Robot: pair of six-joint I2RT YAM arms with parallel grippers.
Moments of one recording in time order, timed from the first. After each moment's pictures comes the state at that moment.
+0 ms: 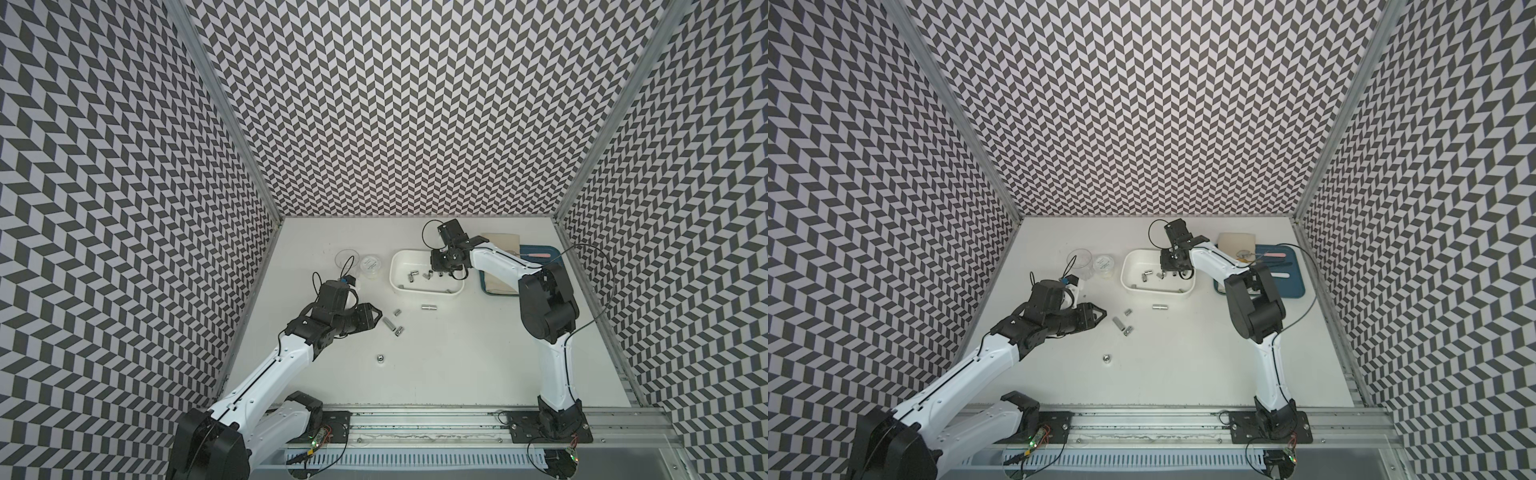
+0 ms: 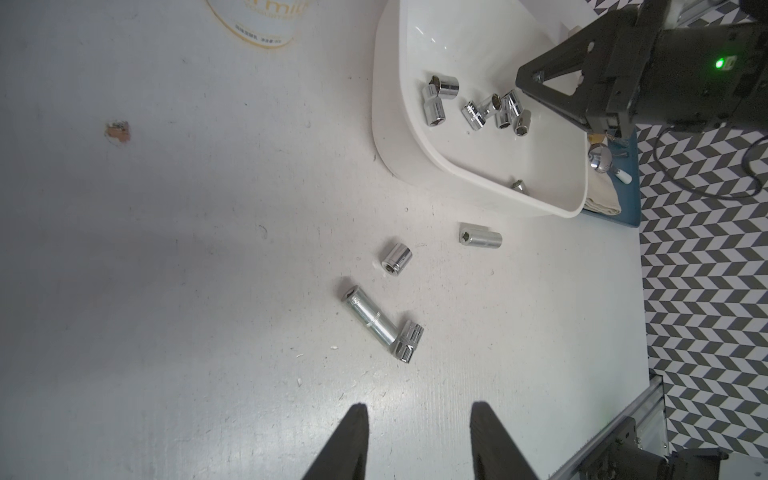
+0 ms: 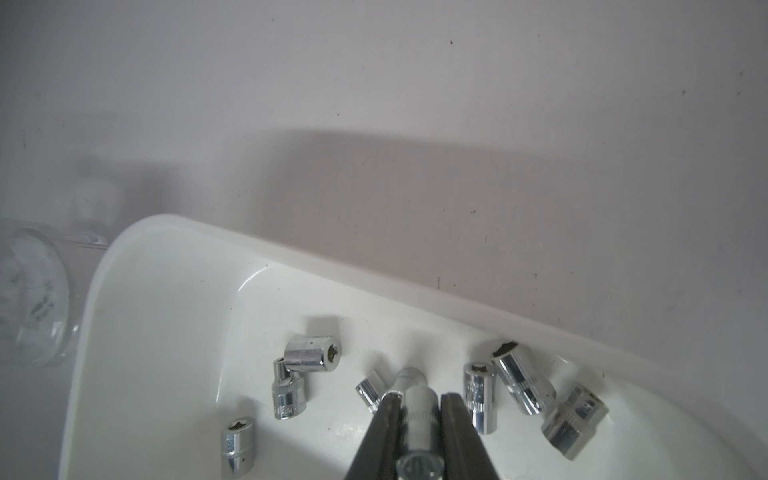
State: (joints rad) left arm -0.39 1.02 0.63 -0.42 0.34 -0.60; right arm 0.46 2.15 1.68 -0.55 -0.09 0.42
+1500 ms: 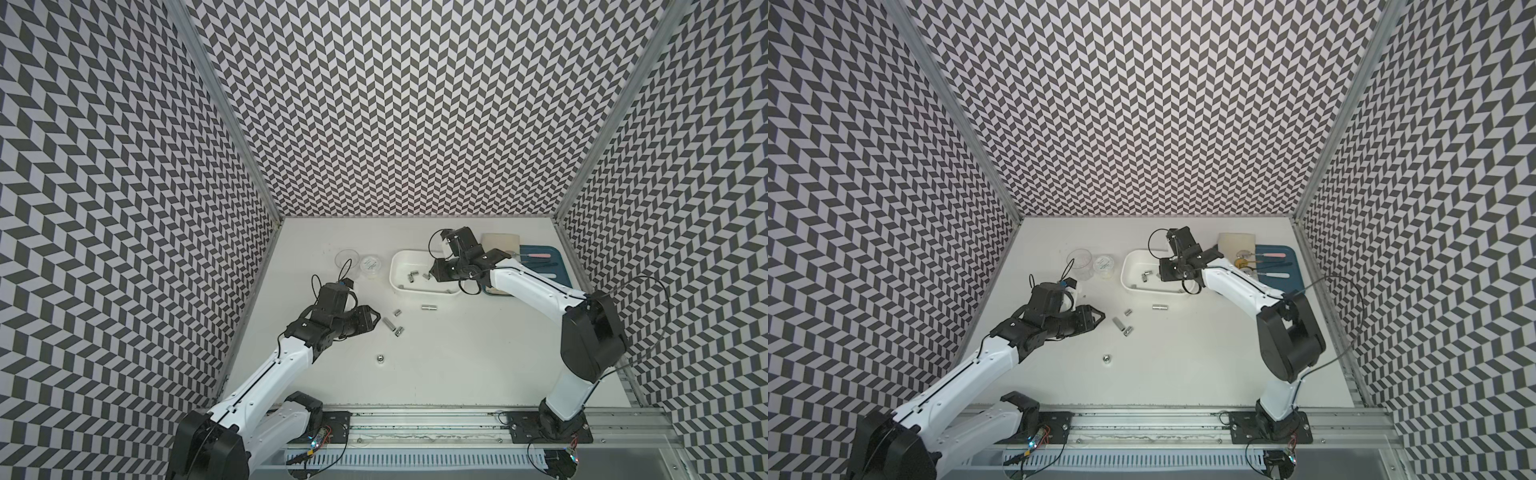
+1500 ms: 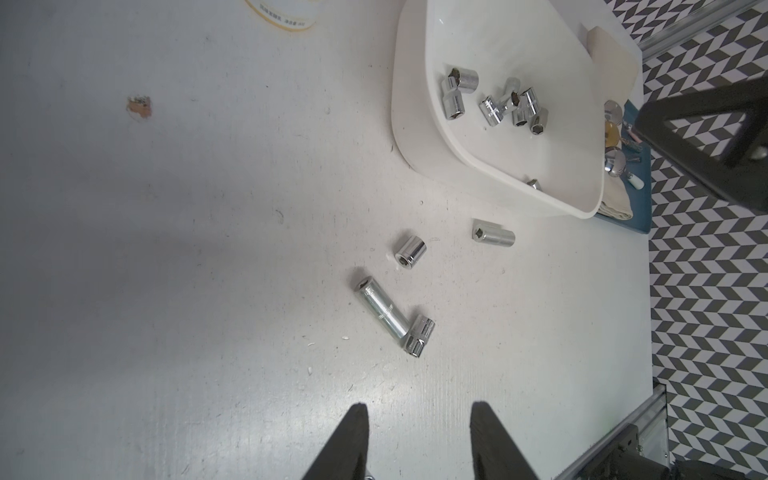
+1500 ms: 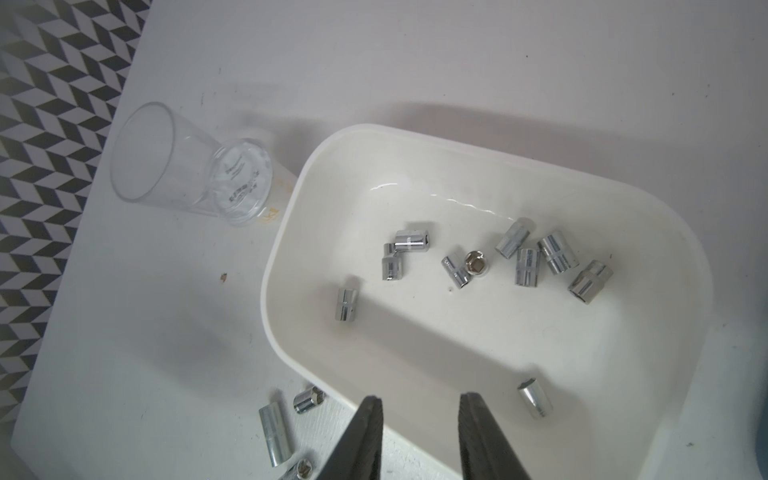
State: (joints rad) left arm -0.39 1.00 0.62 -0.43 0.32 -0.63; right arm 0.57 1.73 1.34 -0.49 -0.10 0.38
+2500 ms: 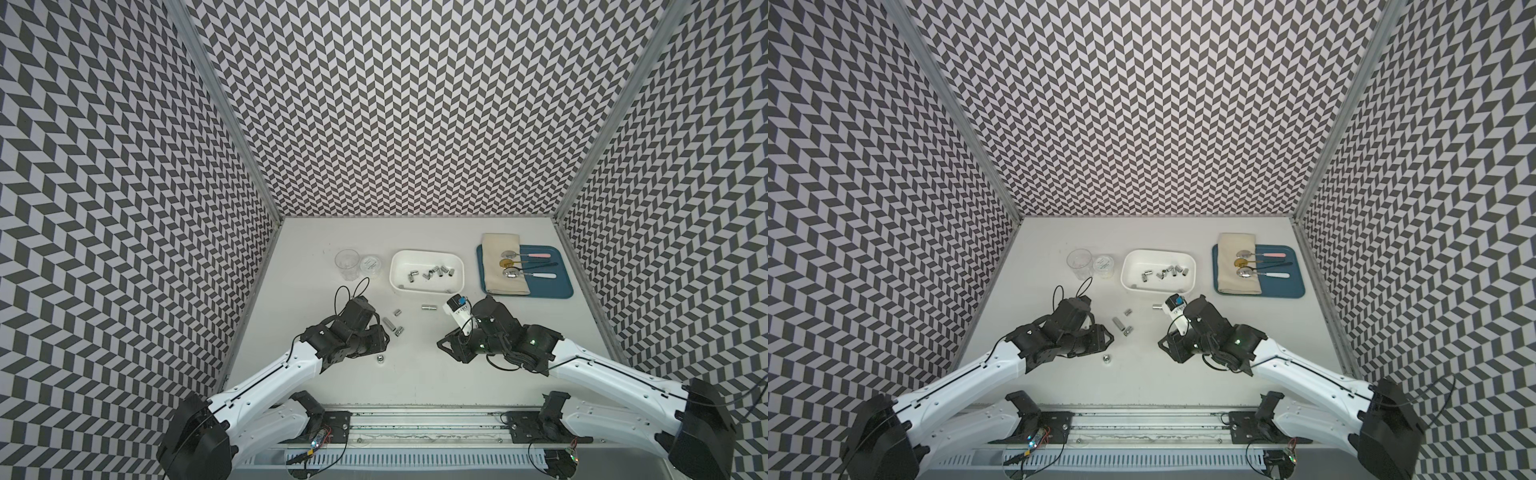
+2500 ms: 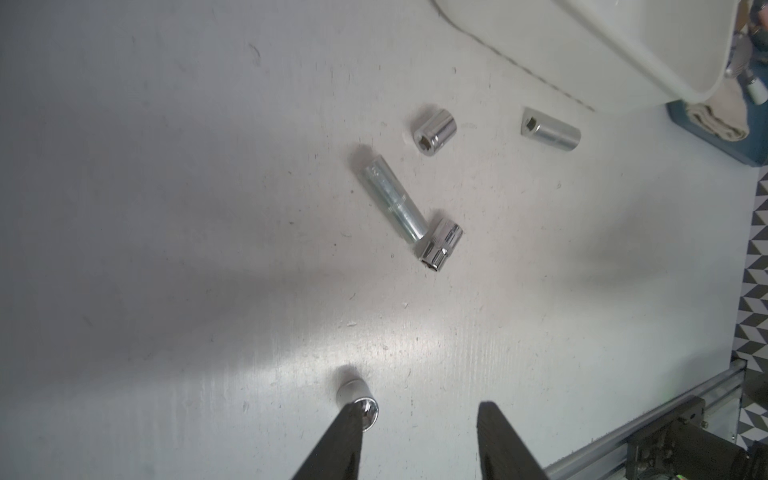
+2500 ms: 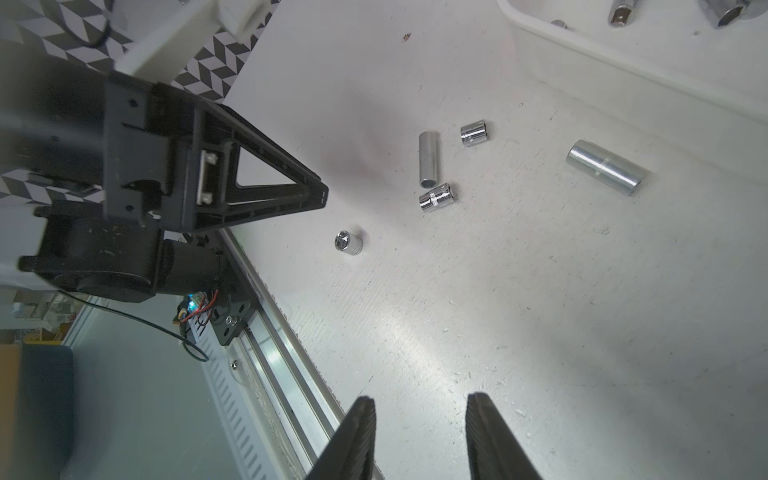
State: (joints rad) left arm -0.70 1.03 0.60 -0.56 0.11 -0.81; right arm 0.86 1.05 0.67 -0.39 -0.25 0.39
